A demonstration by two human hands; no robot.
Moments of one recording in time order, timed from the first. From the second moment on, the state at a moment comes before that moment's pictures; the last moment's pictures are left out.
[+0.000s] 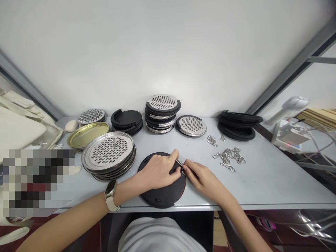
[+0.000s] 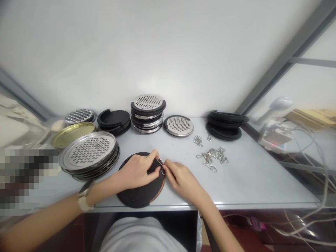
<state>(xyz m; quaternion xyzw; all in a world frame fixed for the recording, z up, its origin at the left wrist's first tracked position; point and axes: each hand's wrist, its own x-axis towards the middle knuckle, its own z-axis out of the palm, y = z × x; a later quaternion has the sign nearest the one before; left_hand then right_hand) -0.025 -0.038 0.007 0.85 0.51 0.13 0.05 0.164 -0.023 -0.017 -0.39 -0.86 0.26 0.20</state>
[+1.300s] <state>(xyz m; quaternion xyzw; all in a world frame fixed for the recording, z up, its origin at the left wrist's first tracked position) -0.027 -0.037 0.006 0.87 0.47 0.13 0.02 0.165 -0.022 -0.018 -0.39 -0.85 0.28 0.22</state>
